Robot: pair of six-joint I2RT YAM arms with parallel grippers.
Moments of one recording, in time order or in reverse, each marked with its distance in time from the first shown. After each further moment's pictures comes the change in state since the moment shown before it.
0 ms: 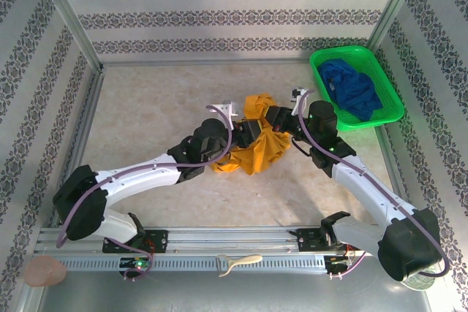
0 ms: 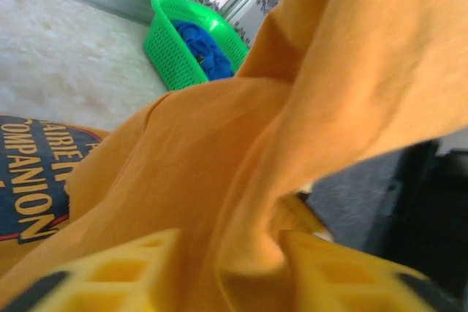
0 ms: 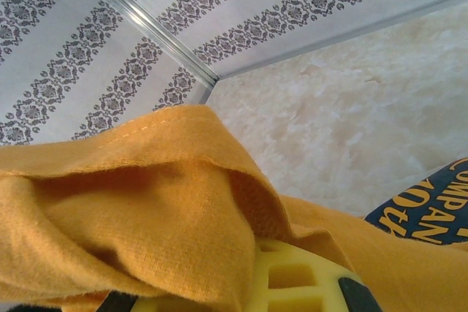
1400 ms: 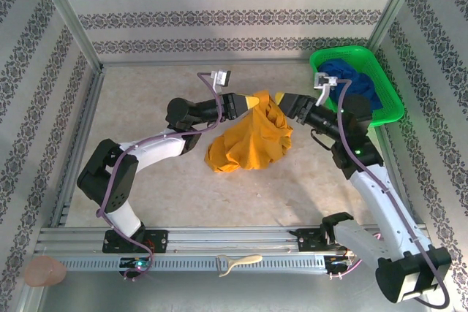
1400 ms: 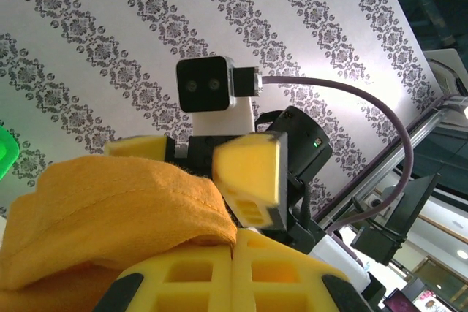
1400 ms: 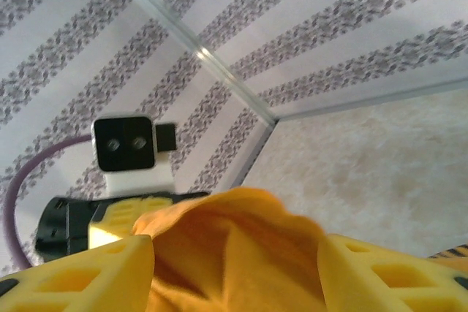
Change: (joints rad) left arm 0.309 0.245 0.104 0.935 0.918 -0.507; right arm -0.116 -0.154 0.155 -0.124 -0.209 0.071
